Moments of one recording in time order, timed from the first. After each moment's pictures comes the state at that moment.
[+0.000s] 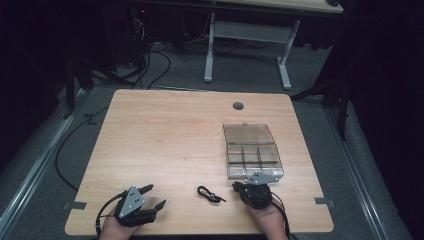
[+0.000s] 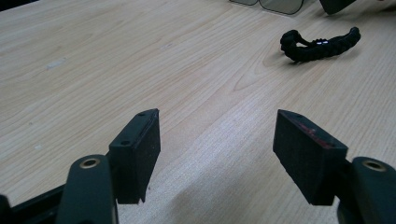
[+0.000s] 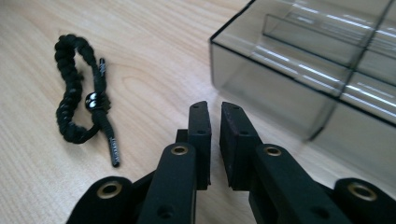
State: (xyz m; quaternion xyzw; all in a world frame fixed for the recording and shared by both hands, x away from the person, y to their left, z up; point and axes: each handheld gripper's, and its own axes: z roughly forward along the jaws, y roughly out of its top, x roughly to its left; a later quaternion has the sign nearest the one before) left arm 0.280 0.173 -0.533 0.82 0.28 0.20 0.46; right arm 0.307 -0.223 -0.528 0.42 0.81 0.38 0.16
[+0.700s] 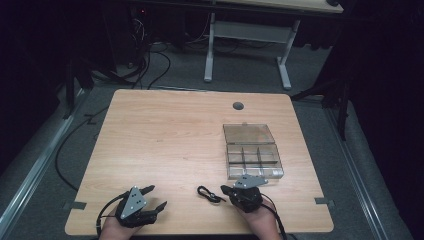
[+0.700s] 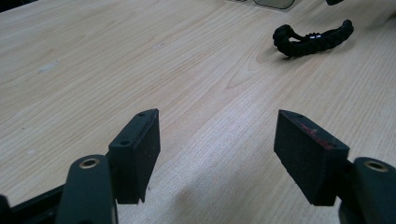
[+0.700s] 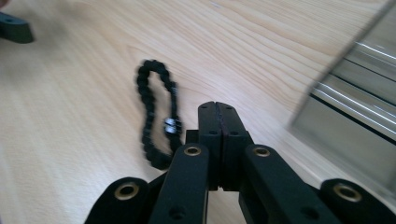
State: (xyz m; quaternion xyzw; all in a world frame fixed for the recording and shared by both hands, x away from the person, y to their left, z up) left arm 0.279 0.171 -0.533 0.82 0.27 0.20 0.46; right arm 0.297 -0.187 -0.511 0.36 0.83 0.40 0.14
